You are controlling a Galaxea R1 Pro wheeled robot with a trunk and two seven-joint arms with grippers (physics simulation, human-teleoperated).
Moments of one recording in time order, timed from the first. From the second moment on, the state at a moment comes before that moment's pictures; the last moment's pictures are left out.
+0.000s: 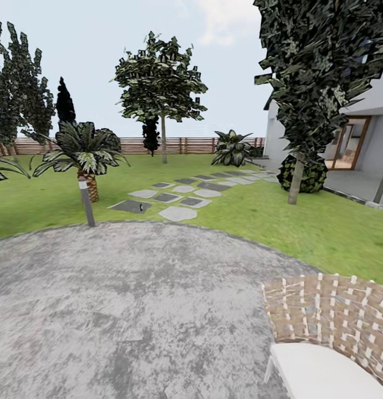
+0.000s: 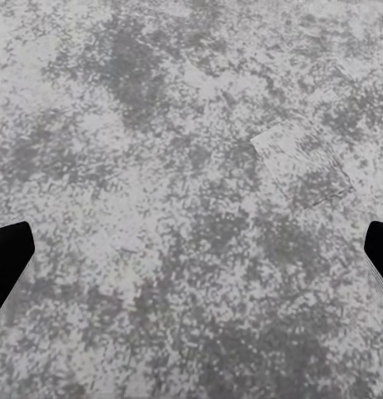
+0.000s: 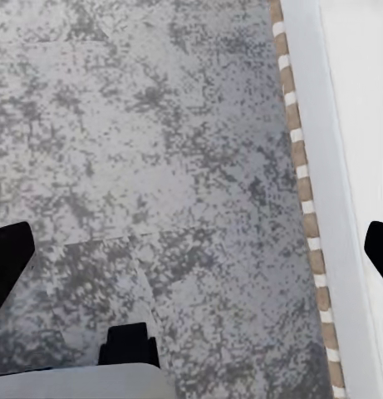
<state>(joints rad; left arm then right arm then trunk) -0.03 -0.01 0.03 -0.47 0.23 -0.23 0.01 -0.15 -0.04 0.00 -0.21 0.00 -0.13 -0.15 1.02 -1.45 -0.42</state>
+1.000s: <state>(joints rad) -0.03 -0.01 0.03 -0.47 0.23 -0.23 0.01 -0.15 -0.04 0.00 -0.21 0.00 -0.13 -0.15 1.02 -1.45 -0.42</state>
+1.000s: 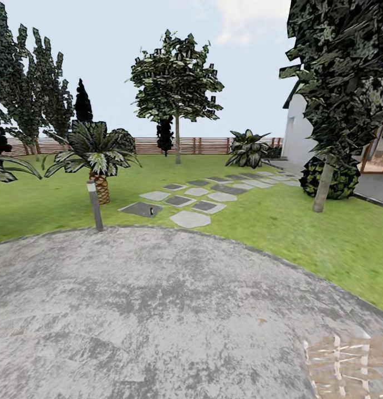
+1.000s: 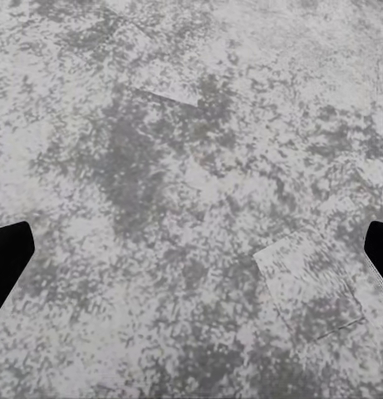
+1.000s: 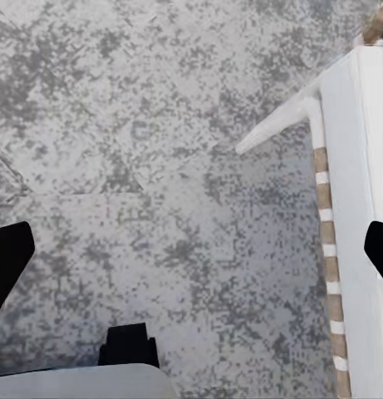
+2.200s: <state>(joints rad) -0.03 -0.01 0.03 -0.46 0.23 -0.23 0.01 -0.15 -0.04 0.00 -0.21 0.00 -0.13 -0.15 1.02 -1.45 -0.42</state>
